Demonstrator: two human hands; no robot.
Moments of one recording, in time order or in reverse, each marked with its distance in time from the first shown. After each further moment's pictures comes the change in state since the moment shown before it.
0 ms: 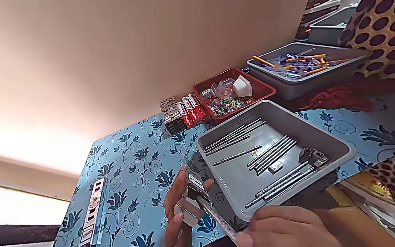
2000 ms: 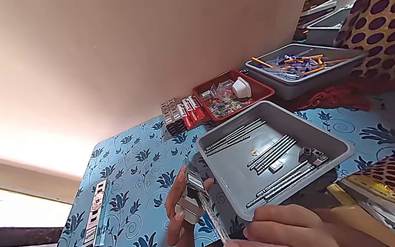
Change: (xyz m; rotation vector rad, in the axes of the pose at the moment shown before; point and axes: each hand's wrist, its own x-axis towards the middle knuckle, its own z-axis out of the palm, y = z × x) left_hand -0.001 -0.004 0.005 0.006 0.092 0.013; right_hand 0.016 0.001 -0.007 -0.073 -0.164 -0.122
